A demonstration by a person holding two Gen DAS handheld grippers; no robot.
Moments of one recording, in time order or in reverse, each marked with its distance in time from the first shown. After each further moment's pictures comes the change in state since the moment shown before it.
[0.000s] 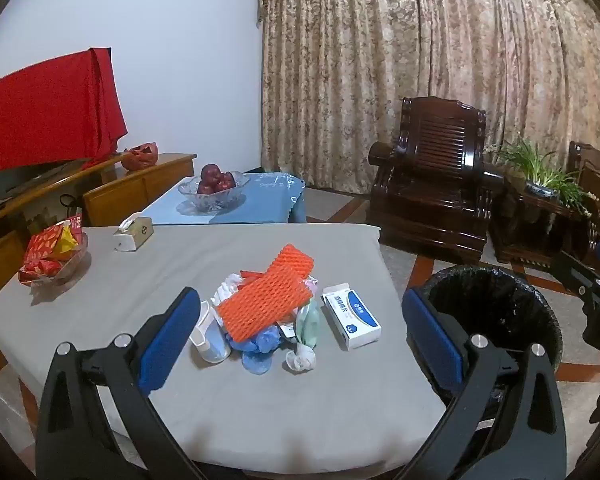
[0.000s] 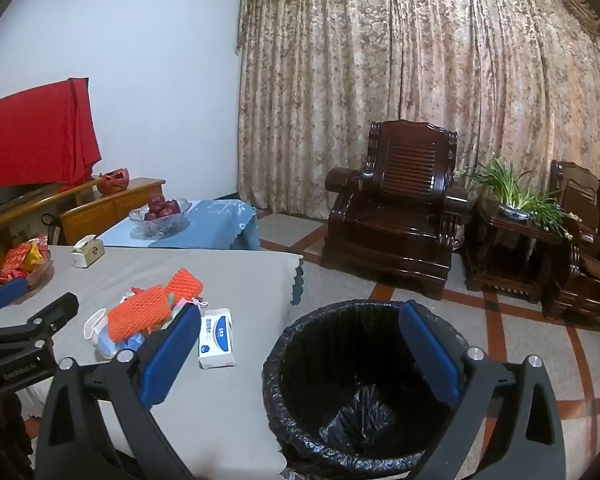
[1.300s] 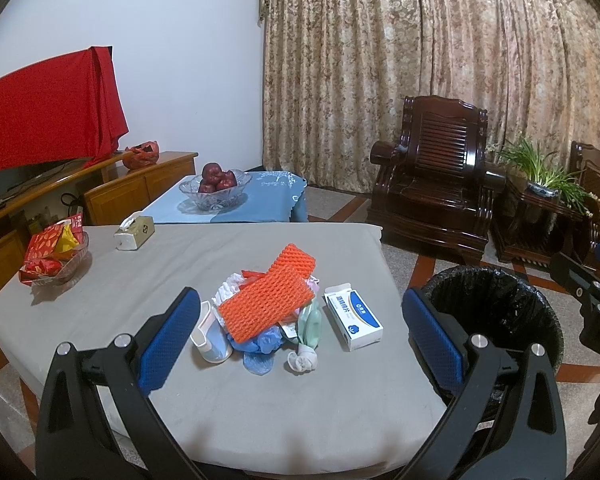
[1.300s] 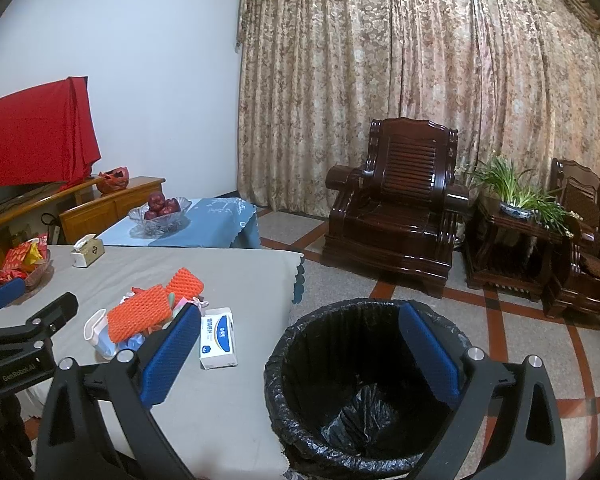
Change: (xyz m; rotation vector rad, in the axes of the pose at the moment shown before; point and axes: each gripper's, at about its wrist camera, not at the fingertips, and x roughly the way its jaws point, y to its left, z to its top) left arm 0.000 -0.001 0.000 0.009 0.003 0.004; right arm 0.003 0.001 0.003 0.000 0.015 0.001
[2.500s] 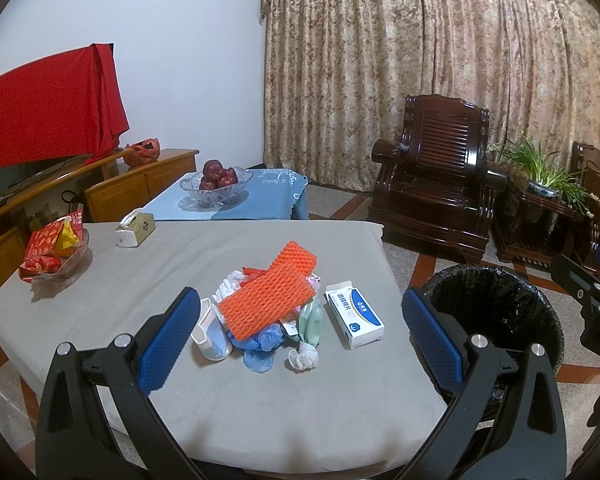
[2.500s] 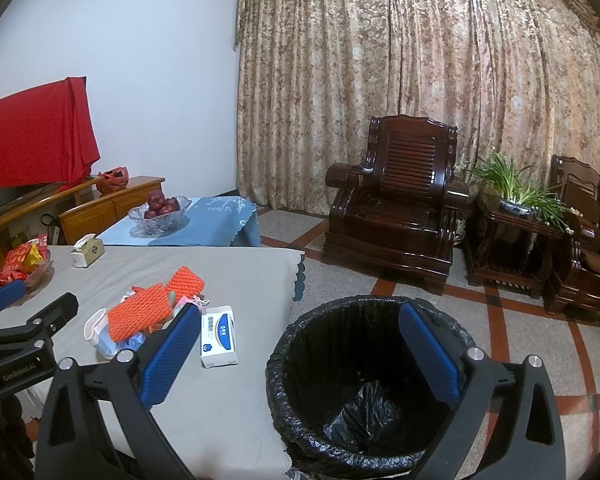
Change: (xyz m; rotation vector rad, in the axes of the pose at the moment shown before) left arm 0.000 0.000 0.000 -0.002 0.005 -0.001; right arm 0.002 -0.002 -0.004 0.003 0.004 0.001
